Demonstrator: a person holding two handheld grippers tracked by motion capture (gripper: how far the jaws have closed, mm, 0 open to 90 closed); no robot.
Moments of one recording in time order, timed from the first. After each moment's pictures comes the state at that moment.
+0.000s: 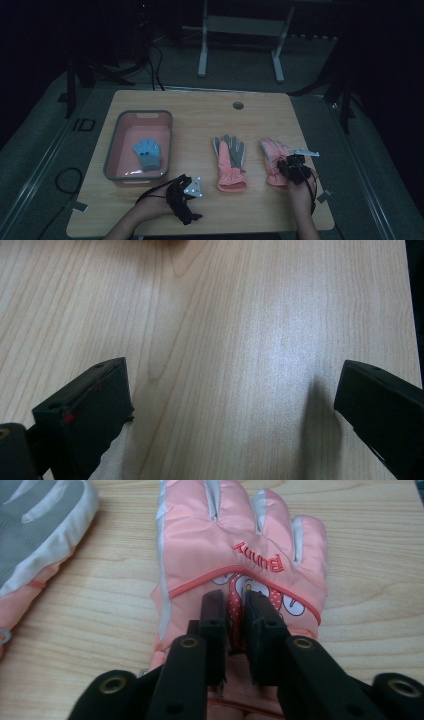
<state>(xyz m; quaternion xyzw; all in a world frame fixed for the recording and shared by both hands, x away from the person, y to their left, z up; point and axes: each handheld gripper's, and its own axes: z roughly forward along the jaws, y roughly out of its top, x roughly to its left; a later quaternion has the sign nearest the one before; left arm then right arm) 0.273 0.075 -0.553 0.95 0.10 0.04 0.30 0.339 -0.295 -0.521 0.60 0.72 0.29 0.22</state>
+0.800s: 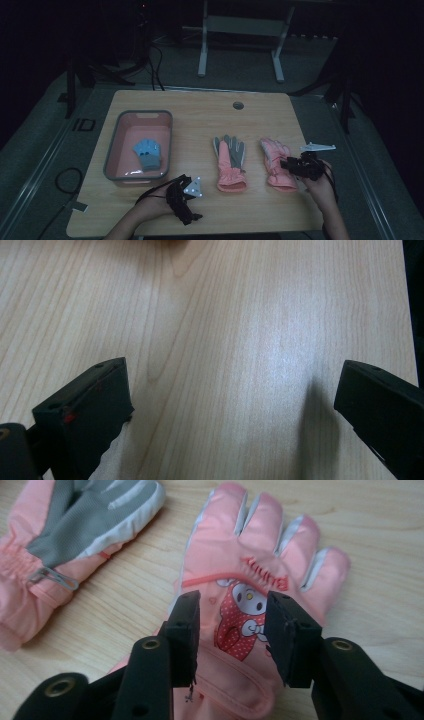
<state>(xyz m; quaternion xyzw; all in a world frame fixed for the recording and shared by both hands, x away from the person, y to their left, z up) 0.273 0.076 -0.554 0.95 0.10 0.03 0.30 0.351 -0.343 -0.505 0.47 0.80 0.36 0.13</state>
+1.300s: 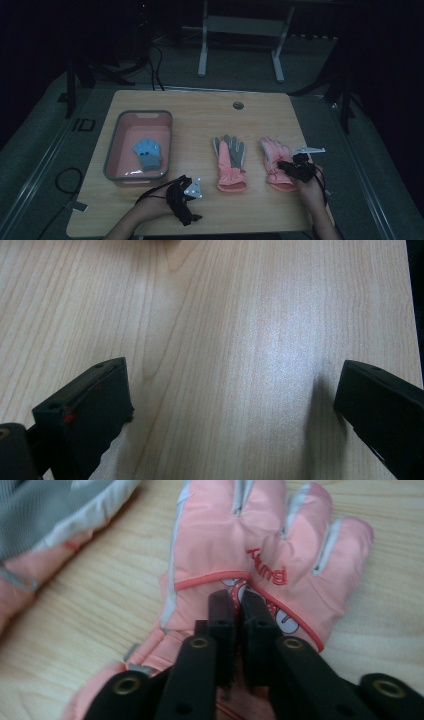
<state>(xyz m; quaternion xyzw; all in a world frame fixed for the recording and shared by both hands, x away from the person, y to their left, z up) 0.272 0.075 -0.556 0.95 0.10 0.03 0.30 0.355 -0.327 -0.529 0.51 0.78 0.33 0.14</state>
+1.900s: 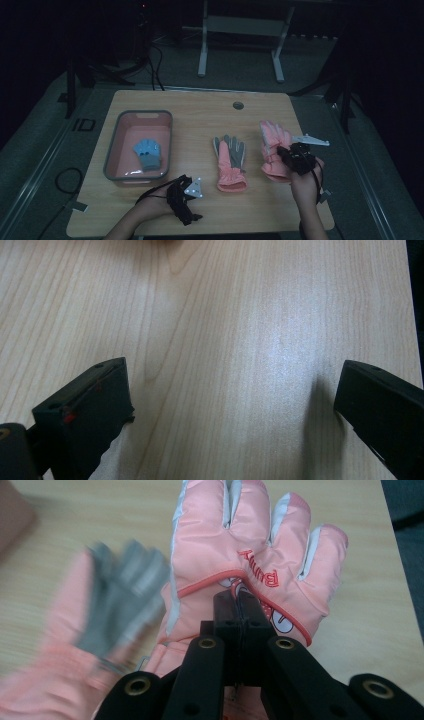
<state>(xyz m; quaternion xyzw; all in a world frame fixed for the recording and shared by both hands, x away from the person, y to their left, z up) 0.273 0.074 -0.555 0.95 0.10 0.04 0.30 0.330 -0.277 -0.447 0.54 0.72 0.36 0.23</state>
